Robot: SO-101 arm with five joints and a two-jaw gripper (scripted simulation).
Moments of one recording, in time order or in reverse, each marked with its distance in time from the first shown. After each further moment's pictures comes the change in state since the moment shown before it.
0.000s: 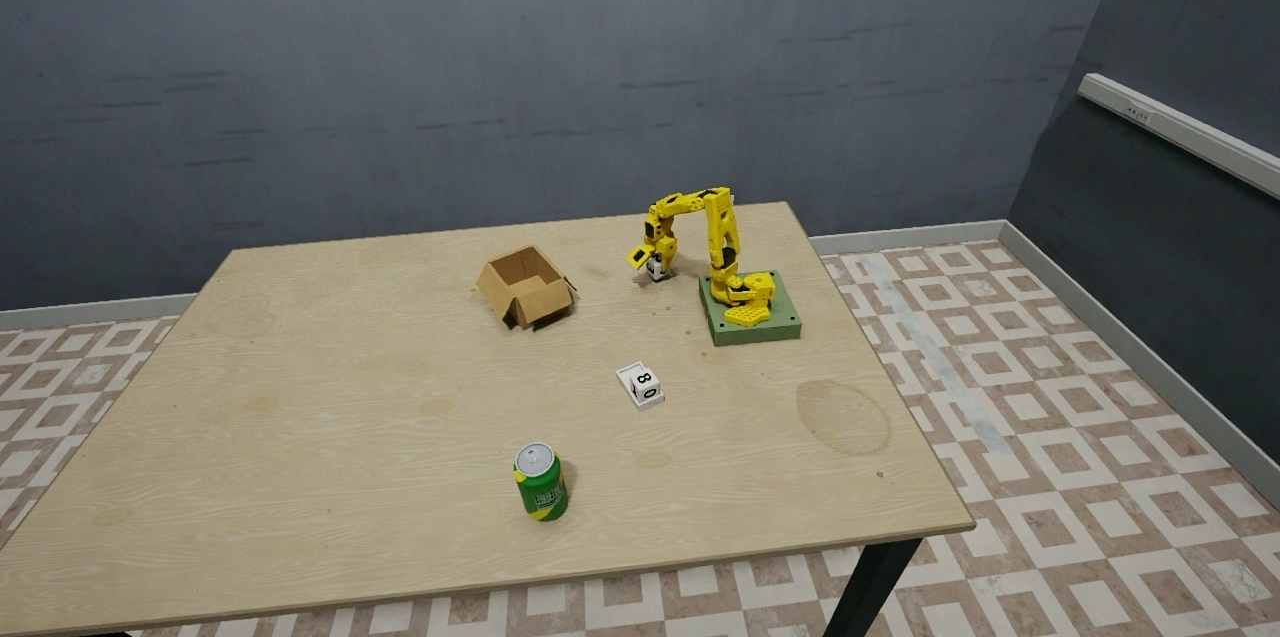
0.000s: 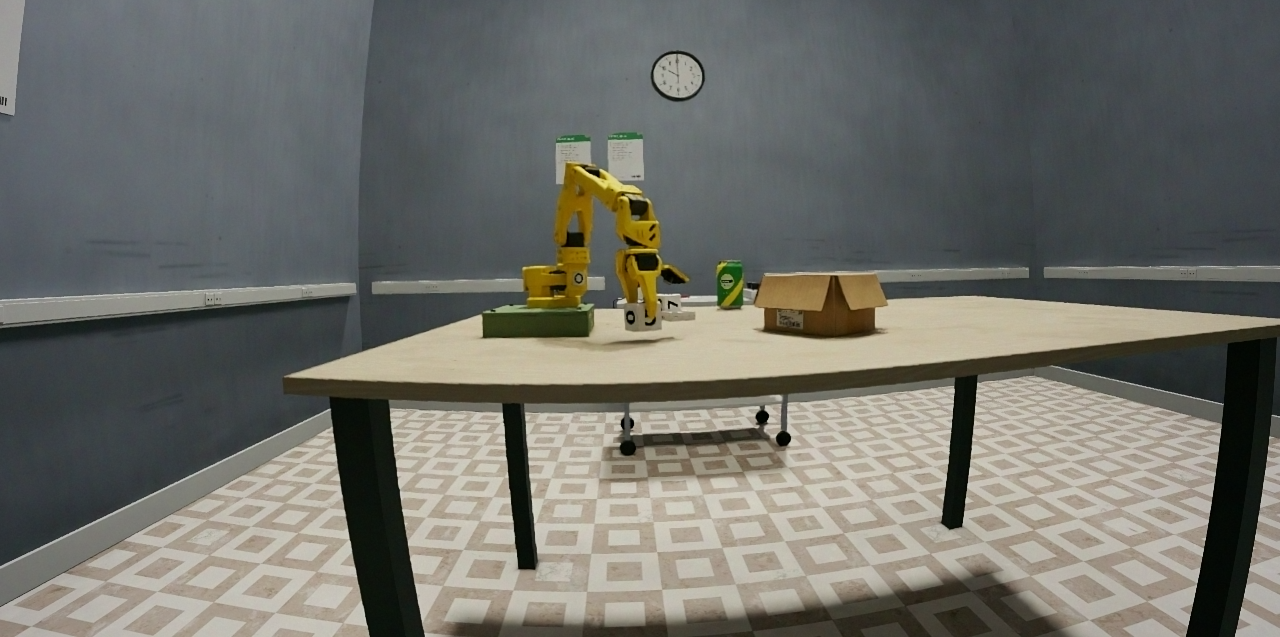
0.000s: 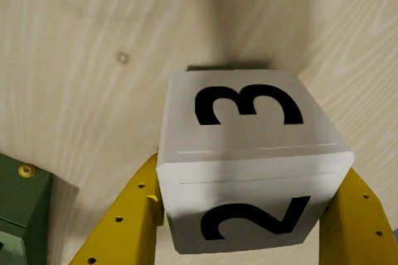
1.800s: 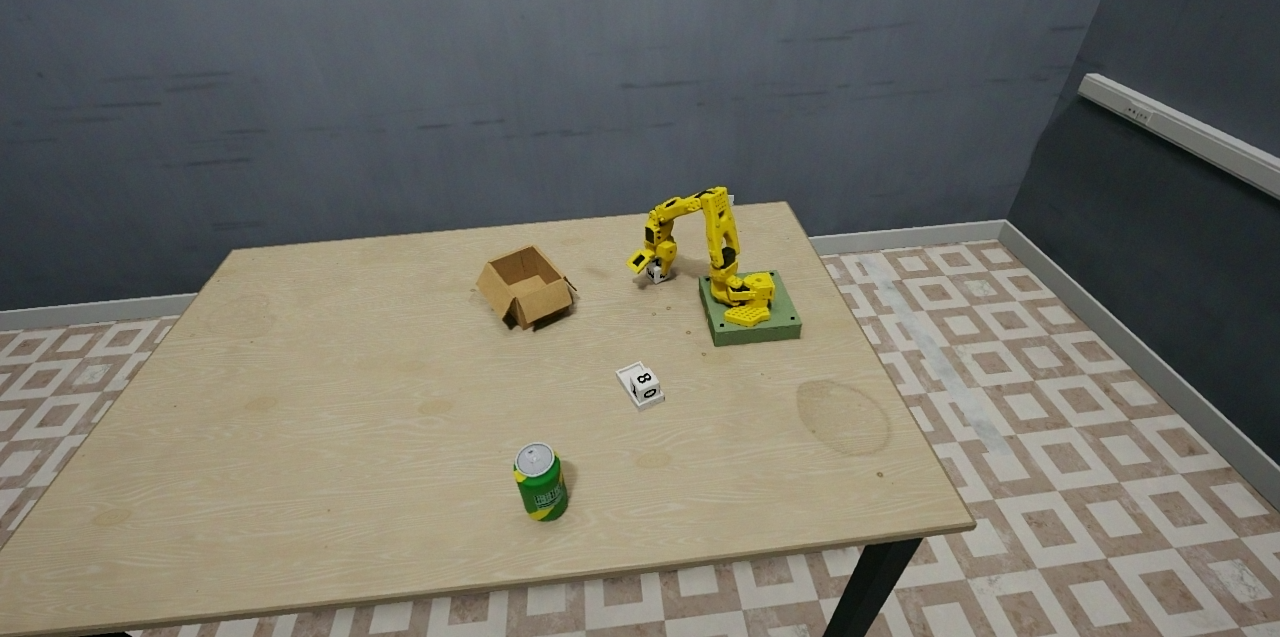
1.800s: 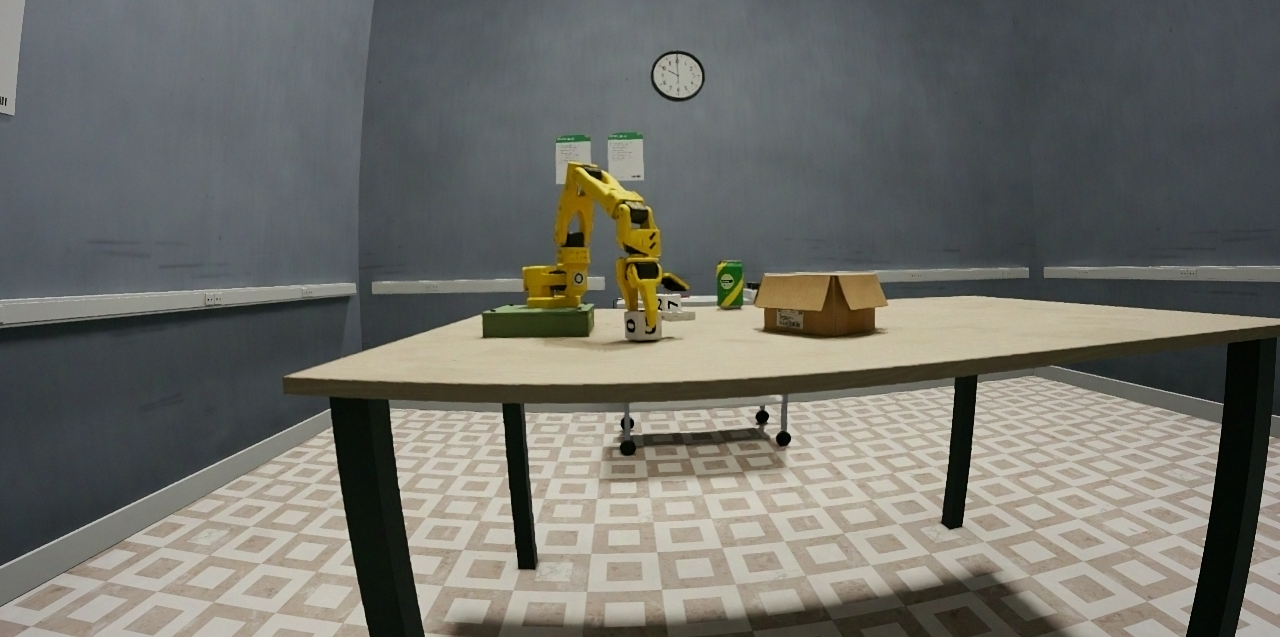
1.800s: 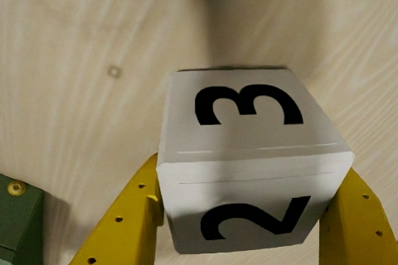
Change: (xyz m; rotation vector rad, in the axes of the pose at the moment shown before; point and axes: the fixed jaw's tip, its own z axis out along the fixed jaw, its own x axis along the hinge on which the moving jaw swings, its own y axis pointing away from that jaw) arm 0.000 0.000 0.012 0.000 0.000 0.000
